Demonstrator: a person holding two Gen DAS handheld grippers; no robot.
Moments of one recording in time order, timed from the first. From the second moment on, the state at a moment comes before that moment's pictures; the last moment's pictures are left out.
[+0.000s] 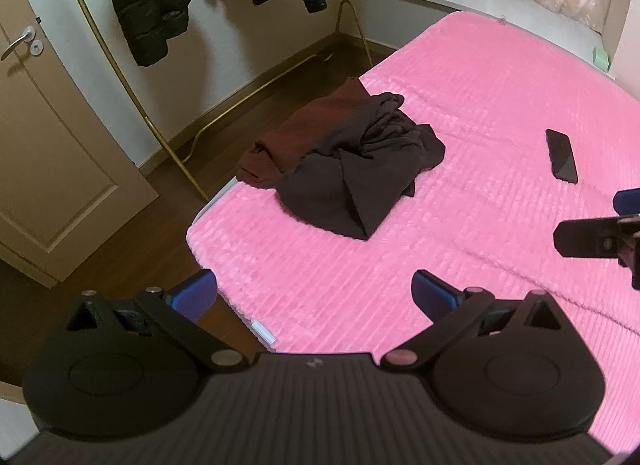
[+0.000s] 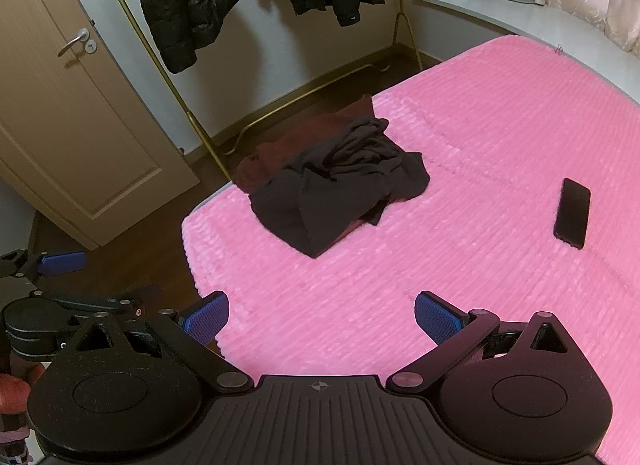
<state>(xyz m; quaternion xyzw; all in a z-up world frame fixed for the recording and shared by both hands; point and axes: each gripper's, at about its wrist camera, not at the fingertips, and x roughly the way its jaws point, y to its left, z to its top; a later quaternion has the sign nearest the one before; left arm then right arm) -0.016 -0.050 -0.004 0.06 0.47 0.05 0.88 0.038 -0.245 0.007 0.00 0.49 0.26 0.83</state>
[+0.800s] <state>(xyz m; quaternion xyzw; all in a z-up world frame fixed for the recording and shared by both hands) 0.005 -0.056 -0.031 0.09 0.48 0.03 0.87 0.062 -0.252 -0.020 -0.03 0.50 0.27 0.82</state>
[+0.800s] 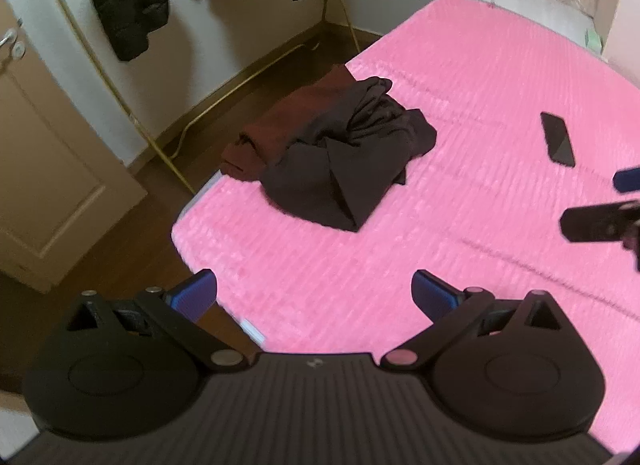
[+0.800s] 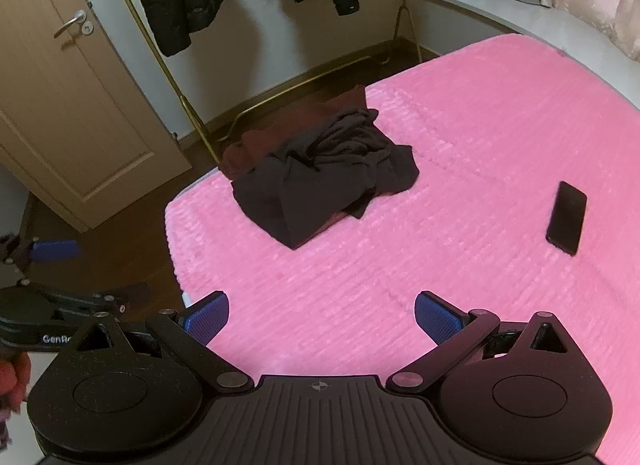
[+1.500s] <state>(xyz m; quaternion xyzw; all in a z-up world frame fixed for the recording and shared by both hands) 0.287 0.007 -0.229 0.25 0.42 -0.23 0.84 0.297 -0.122 -0.177 -0.04 0.47 0.27 0.84</state>
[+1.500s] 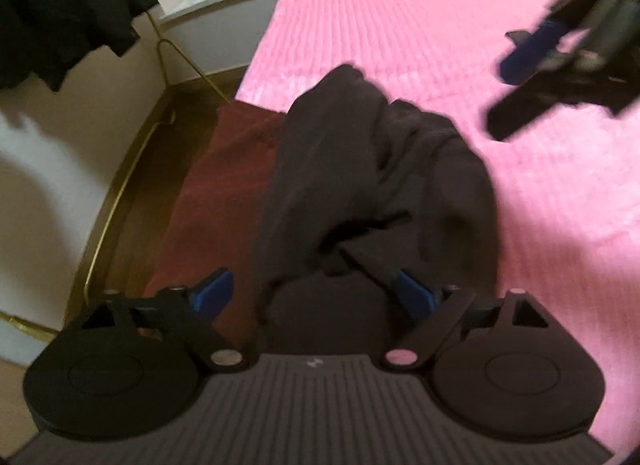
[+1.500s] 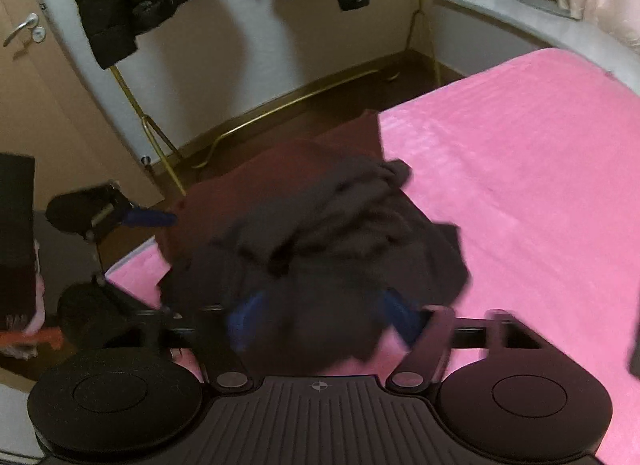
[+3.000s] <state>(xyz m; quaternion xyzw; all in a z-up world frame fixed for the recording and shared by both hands) -0.110 -0.311 -0.215 0.29 0.43 -0.45 0.72 -0.183 -0.613 -0.193 0.17 0.51 -0.07 0.84</state>
